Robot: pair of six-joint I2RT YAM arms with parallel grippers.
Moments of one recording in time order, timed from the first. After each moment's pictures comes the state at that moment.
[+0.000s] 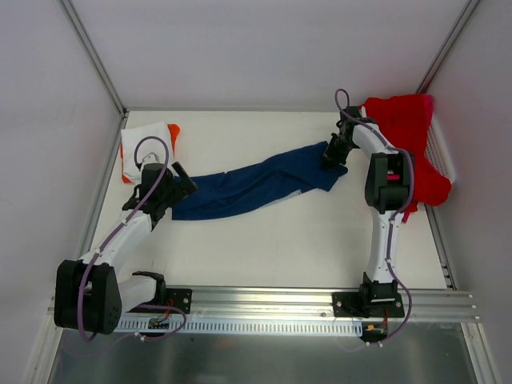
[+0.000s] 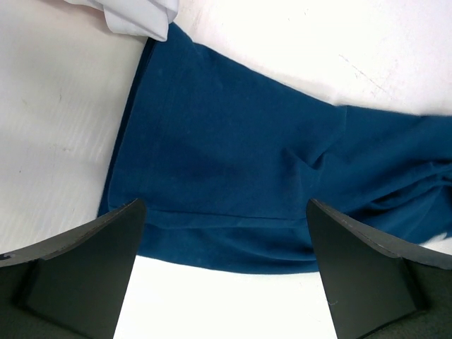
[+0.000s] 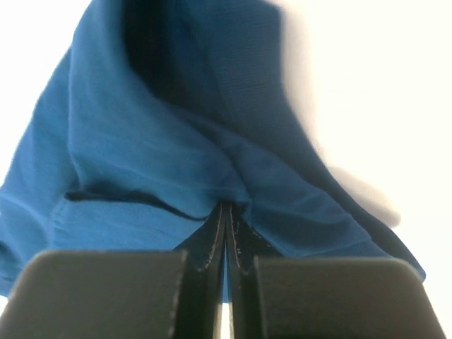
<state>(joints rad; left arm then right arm) -0.13 1.13 0.62 -0.18 -0.08 -0.67 0.09 2.27 1.84 -0.86 -0.19 0.51</state>
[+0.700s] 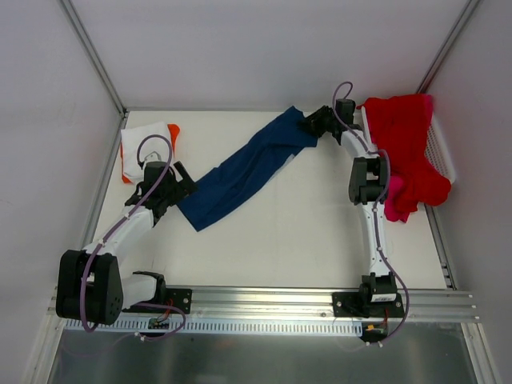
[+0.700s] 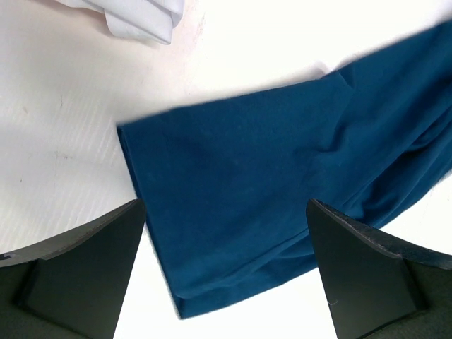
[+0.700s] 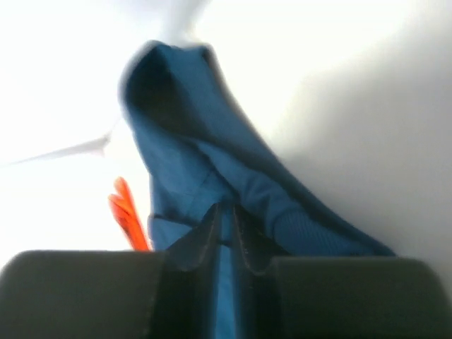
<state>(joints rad) -0.13 1.20 0.63 -0.16 -0.09 -0.65 0.08 2.77 2.38 -0.29 -0.55 0.99</state>
